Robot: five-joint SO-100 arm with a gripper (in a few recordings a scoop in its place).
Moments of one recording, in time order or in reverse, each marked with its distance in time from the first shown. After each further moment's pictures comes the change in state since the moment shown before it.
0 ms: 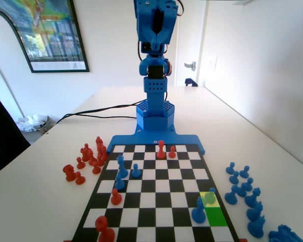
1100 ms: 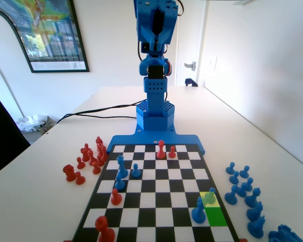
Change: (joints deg) arm -1.2 0.0 0.0 0.0 -0.9
